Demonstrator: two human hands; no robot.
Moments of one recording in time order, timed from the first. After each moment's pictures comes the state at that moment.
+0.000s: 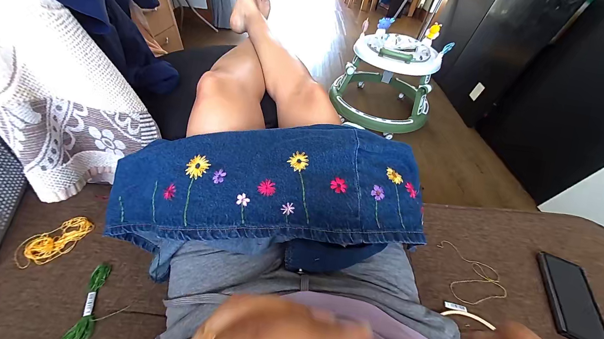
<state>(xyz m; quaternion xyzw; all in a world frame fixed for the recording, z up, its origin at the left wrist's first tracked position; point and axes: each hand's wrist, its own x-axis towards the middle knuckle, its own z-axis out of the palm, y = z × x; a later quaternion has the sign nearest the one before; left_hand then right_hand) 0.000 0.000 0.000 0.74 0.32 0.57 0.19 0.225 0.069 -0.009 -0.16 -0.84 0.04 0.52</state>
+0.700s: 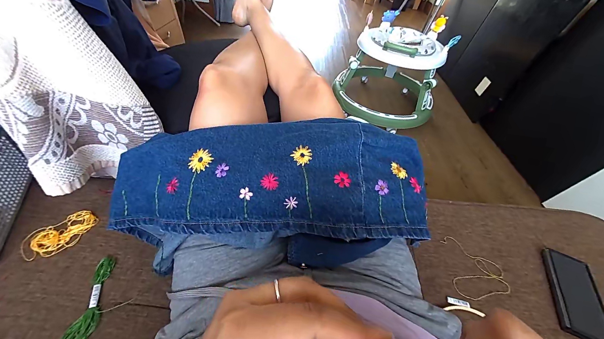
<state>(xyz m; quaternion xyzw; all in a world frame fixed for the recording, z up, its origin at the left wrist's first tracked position) 0.001 0.027 -0.025 0.68 0.27 0.57 0.37 0.218 0.068 -0.011 -0.17 -0.85 0.03 0.51</state>
